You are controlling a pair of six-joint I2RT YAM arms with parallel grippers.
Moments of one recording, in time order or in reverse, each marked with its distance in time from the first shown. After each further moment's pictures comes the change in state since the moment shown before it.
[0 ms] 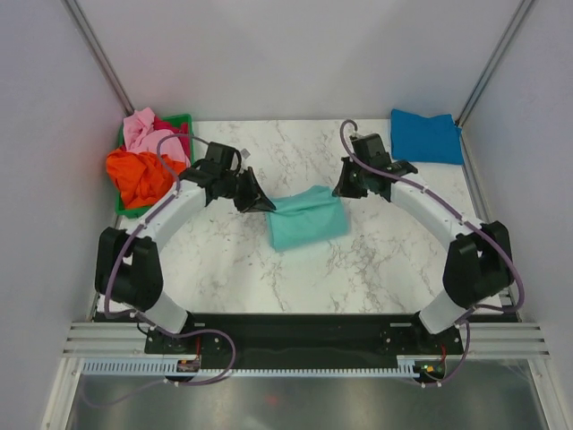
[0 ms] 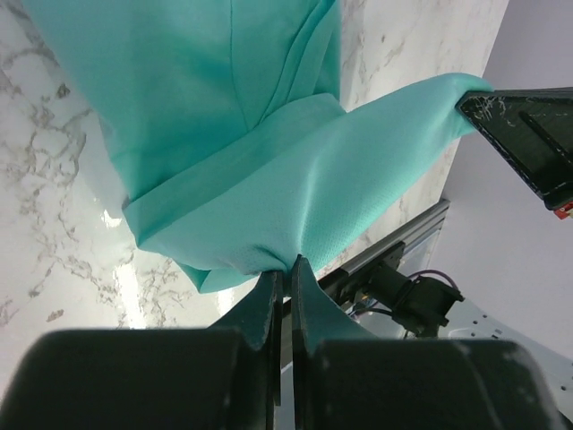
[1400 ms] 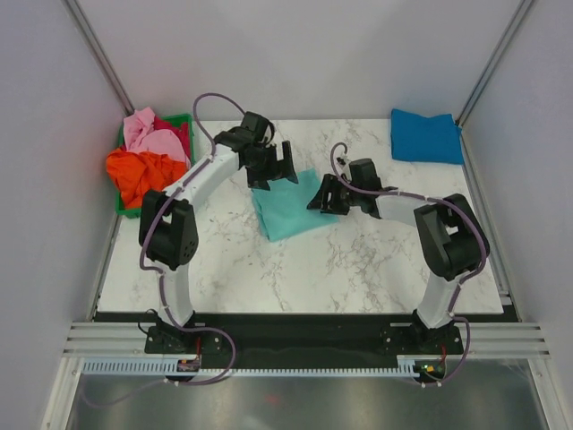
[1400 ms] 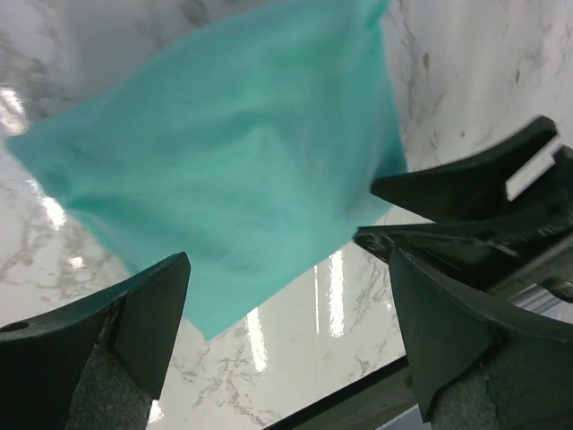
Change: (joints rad) left arm -0.048 0.410 0.558 -0.232 -0.277 0.201; right arm -0.041 0.229 -0.218 0.560 -0.353 0.026
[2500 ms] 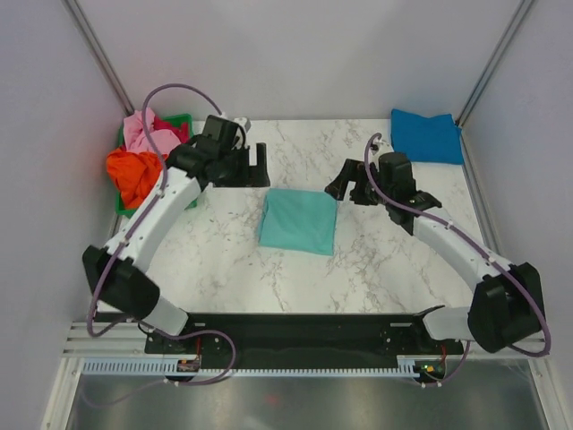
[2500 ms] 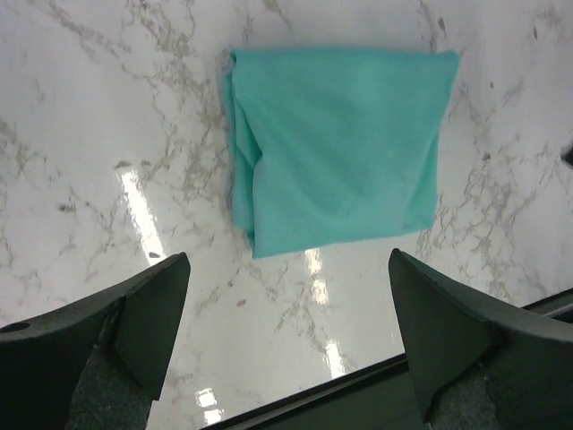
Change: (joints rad) left arm -0.030 -0.374 -0.132 -0.088 -0.193 0.169; right arm 0.026 -0.518 -0.106 -0.174 0.229 -0.015
